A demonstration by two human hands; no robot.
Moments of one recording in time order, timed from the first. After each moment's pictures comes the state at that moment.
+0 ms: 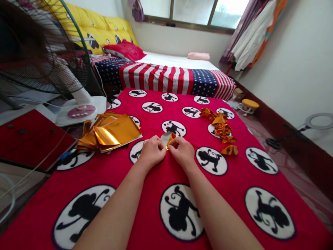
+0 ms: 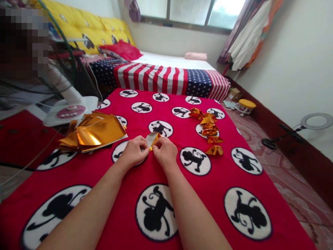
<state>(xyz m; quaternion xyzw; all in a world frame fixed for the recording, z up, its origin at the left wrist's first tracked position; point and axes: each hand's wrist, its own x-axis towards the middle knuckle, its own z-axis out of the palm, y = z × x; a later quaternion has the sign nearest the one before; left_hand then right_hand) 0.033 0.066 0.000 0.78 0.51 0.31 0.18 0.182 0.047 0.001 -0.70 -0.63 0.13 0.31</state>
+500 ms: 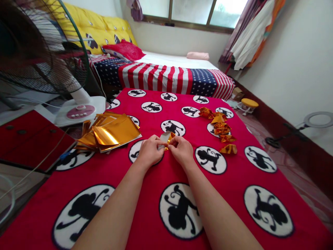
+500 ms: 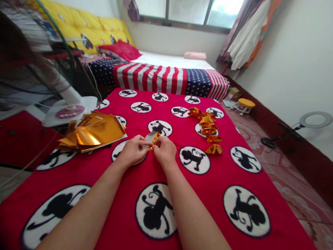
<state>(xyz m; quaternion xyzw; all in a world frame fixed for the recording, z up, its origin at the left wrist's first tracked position) 0.030 0.066 0.003 0.78 0.52 0.27 0.21 0.184 0.050 0.003 -0.71 -0.62 0.16 0.29</state>
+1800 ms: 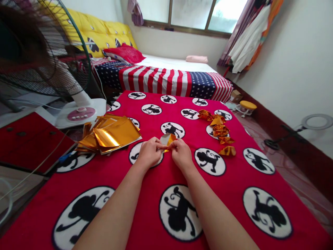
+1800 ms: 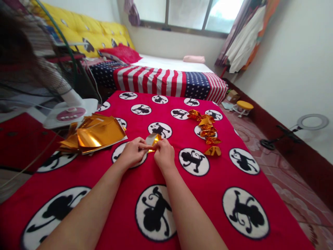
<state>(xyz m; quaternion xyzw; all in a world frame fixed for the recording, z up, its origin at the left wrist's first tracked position) 0.025 0.071 -0.004 0.79 0.50 0.27 0.21 0.184 0.044 -0.004 -0.66 -0.65 0.16 0.34</state>
